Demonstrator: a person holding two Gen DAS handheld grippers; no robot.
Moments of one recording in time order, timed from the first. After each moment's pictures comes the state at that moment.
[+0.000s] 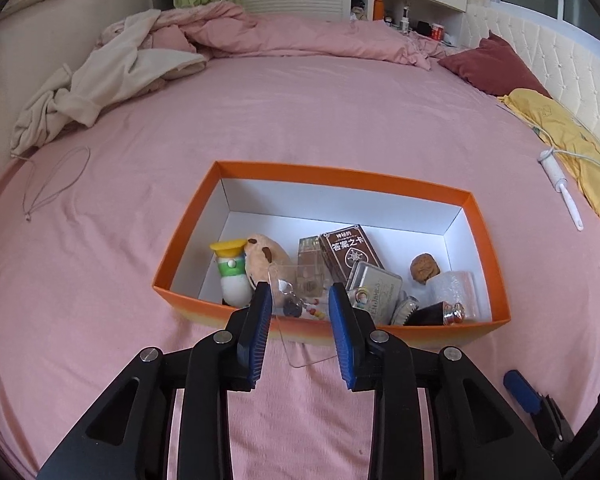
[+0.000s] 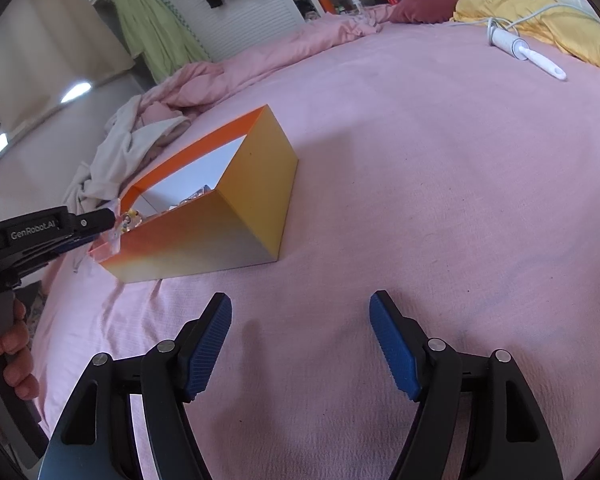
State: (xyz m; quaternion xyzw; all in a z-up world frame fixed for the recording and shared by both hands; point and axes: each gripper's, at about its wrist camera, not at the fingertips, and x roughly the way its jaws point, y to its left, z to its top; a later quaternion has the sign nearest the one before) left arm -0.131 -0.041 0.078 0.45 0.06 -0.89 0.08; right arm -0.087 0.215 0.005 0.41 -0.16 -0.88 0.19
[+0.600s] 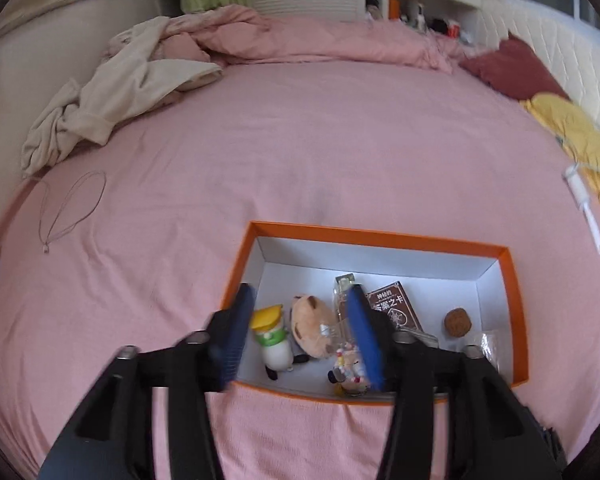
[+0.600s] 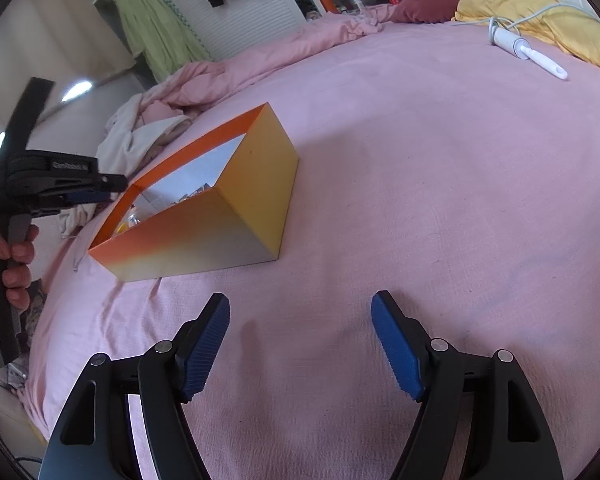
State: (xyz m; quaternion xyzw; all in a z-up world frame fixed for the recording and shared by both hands) left arm -0.149 -0.070 0.107 0.43 0.04 -0.89 0.12; right arm -0.086 0.211 0.004 0.41 -0.16 -0.88 0.19
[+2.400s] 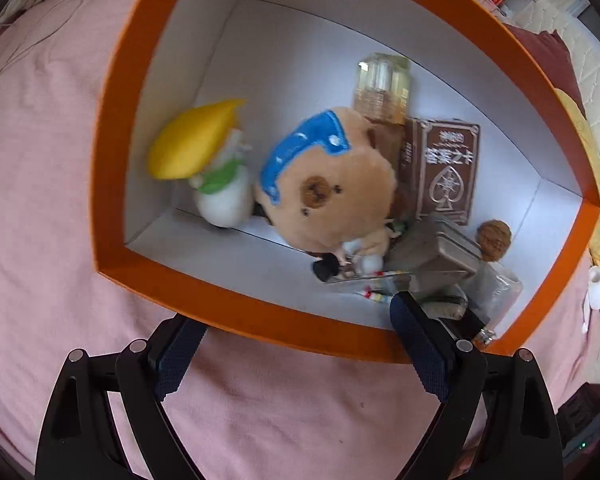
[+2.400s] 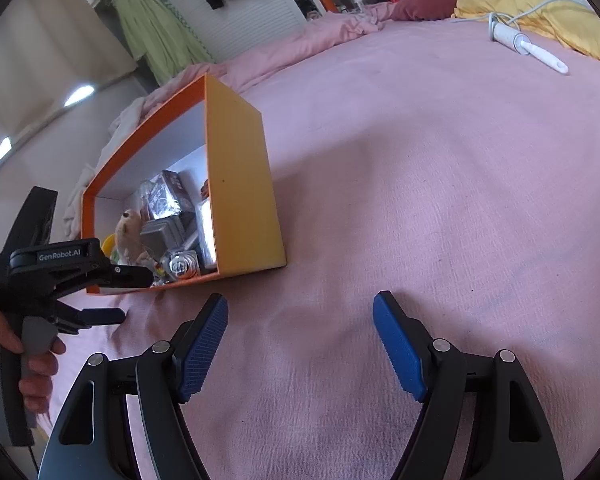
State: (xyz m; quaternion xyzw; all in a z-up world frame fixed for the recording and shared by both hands) left arm -0.142 -0.030 0.024 0.60 0.21 -0.77 0.05; right arm -0.085 0.214 0.004 0.40 -0.17 -0.88 0.19
